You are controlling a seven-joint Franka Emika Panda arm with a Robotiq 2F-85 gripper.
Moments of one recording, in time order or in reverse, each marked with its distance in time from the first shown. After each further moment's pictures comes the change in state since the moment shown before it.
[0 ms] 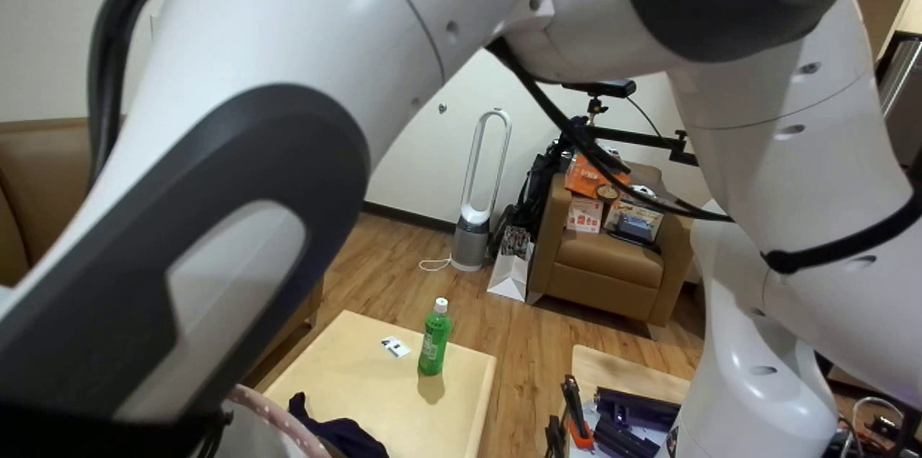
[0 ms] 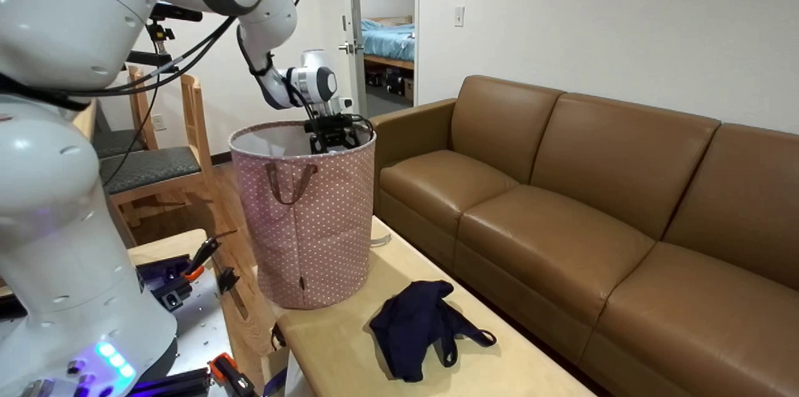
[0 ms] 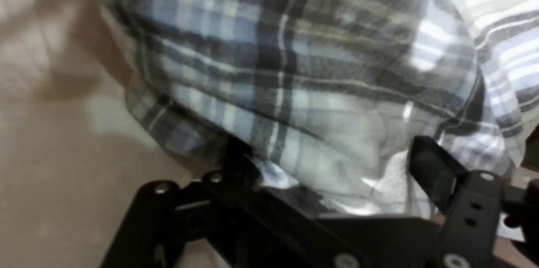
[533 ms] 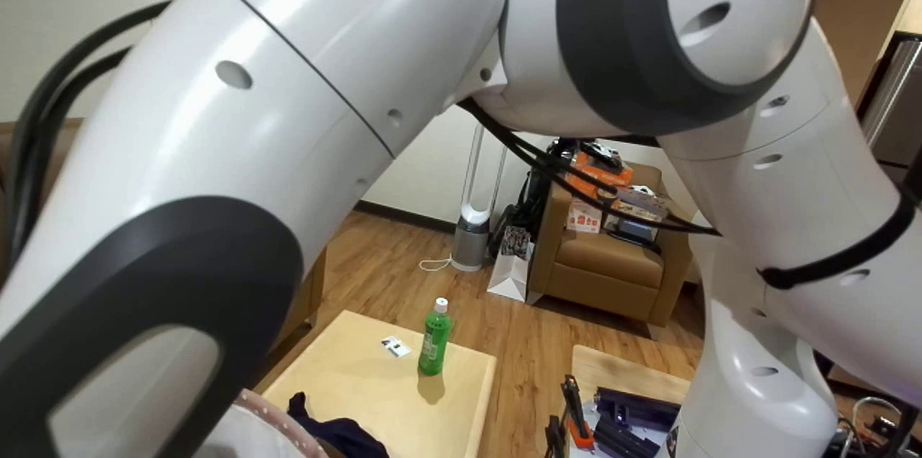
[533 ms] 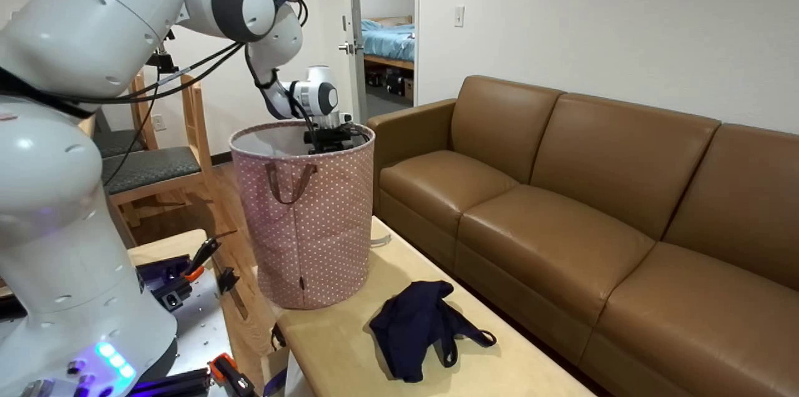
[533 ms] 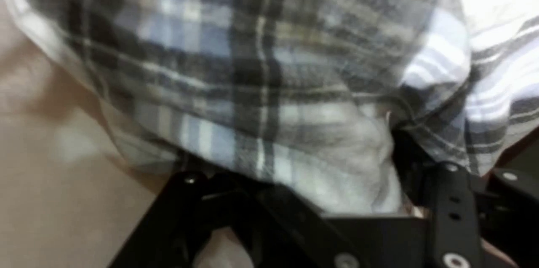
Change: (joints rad) arm 0.033 0.127 -0.004 0.115 0.050 -0.062 -0.024
